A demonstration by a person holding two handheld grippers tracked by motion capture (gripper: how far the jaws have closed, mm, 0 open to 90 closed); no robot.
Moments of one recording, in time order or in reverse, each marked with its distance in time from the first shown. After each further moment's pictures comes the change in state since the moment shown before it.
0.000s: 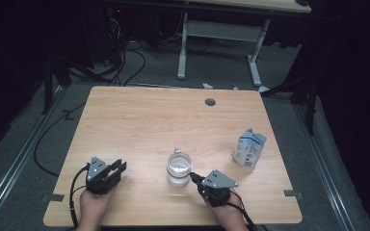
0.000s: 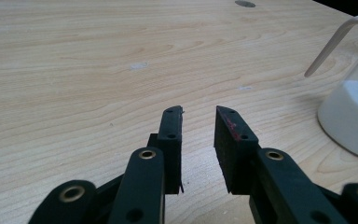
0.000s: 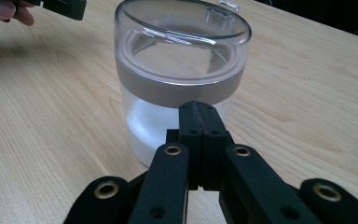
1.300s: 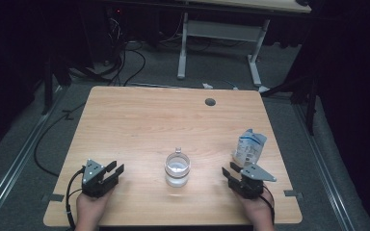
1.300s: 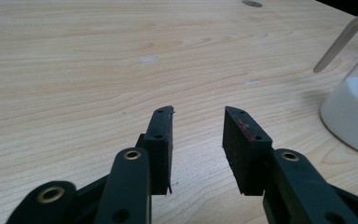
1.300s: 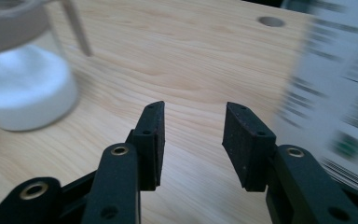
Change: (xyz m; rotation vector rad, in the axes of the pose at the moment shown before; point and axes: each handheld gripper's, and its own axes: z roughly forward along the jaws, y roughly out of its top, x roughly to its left) left arm 0.009 0.001 -0.010 -0.015 0.023 -0.020; right arm -0.088 -0.045 -0.045 0.001 -0.197 0.170
